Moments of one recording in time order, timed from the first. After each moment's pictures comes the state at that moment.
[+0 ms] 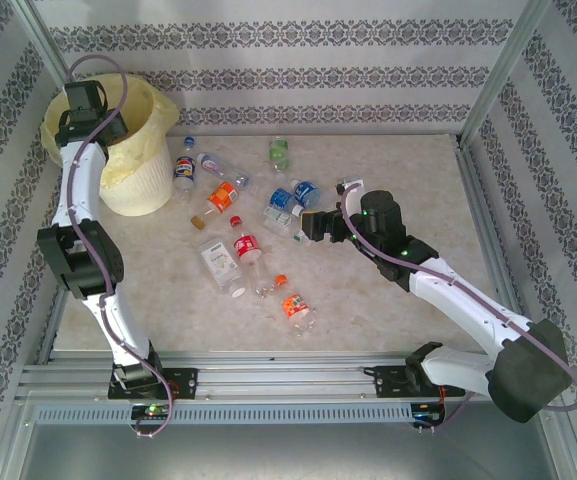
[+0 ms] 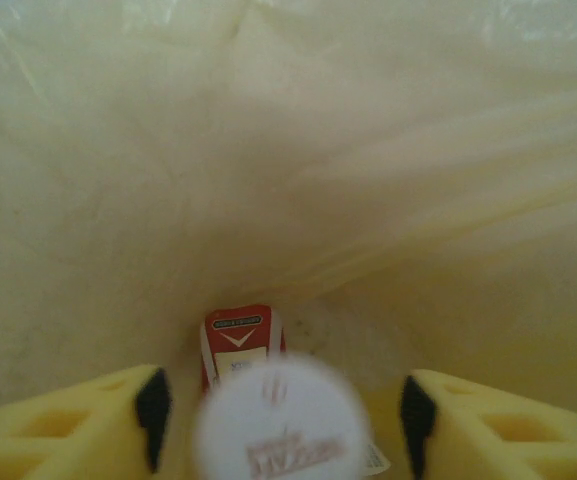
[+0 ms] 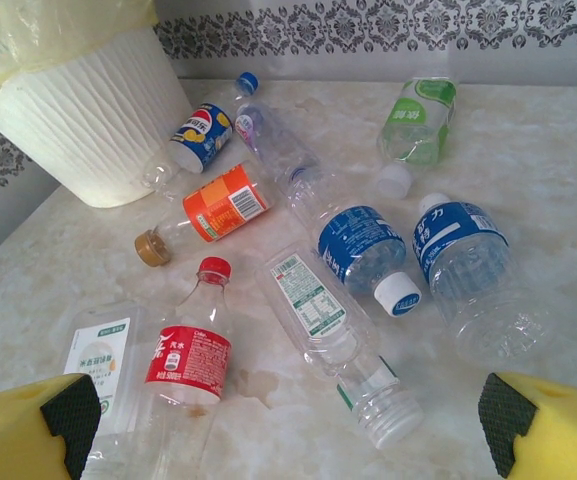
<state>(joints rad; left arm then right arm) 0.26 1.97 2.01 -0.64 -0.18 -0.16 0.53 1.17 0.83 -0.06 -0.14 0.30</state>
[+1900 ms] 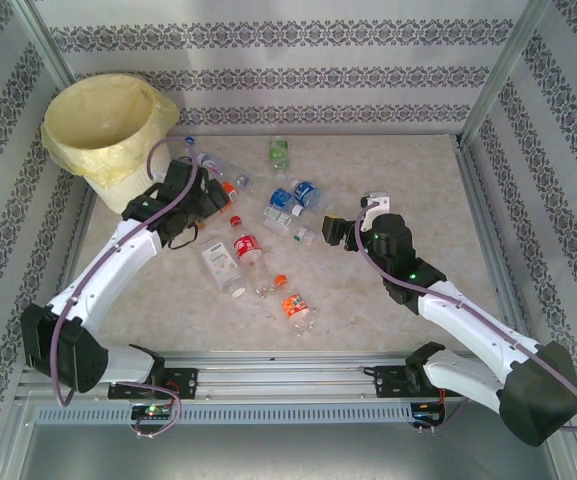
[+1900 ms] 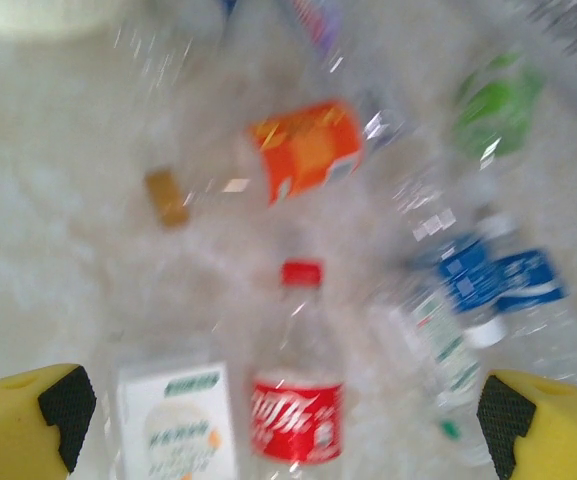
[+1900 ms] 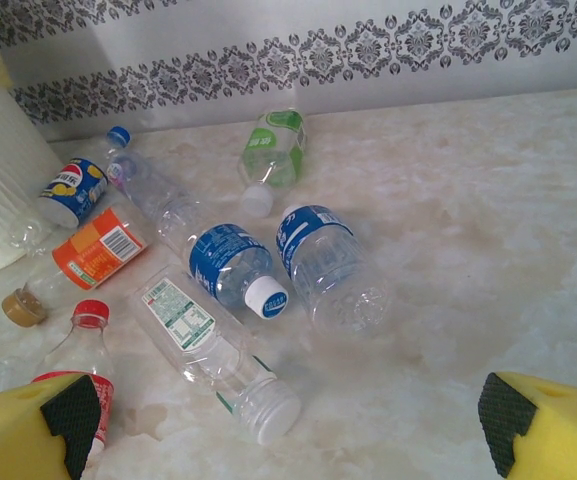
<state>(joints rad) -0.35 1.36 1.22 -0.79 -0.19 -0.91 0.52 1.03 0.62 0.06 0.13 0.36</state>
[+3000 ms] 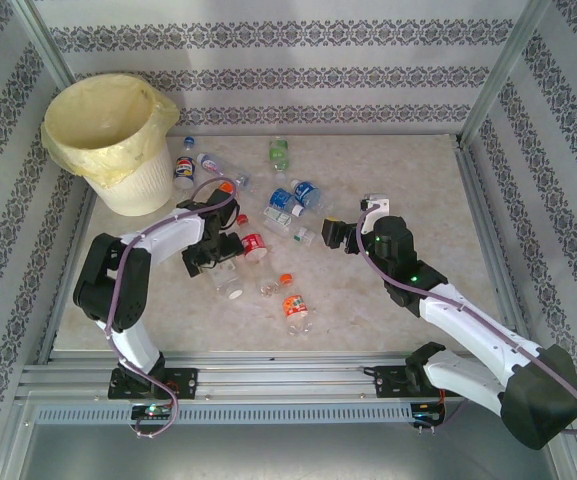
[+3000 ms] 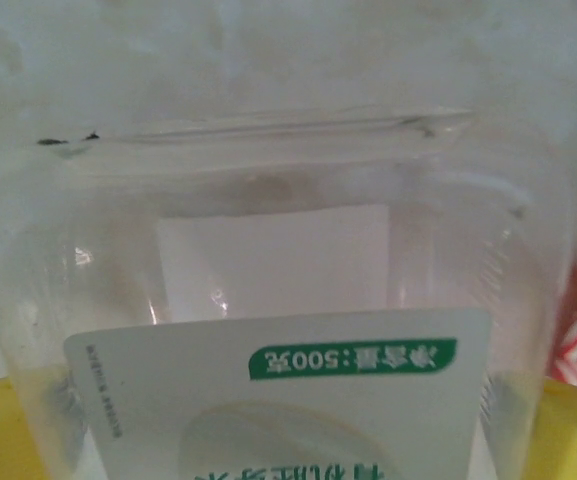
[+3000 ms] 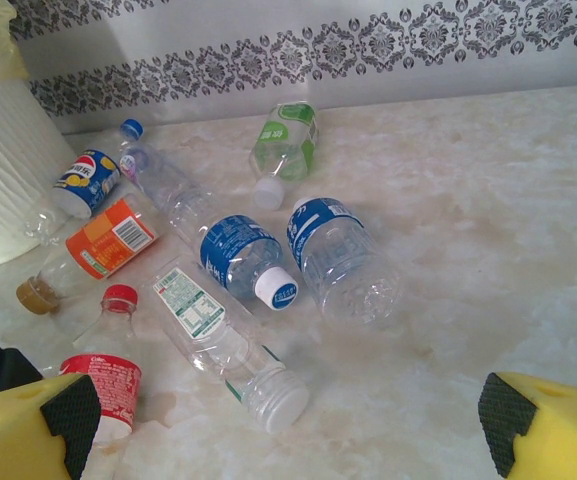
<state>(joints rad) -0.37 1.74 1.13 -0.87 -0.05 -0.90 0.52 1.01 0.60 0.06 0.10 0.36</state>
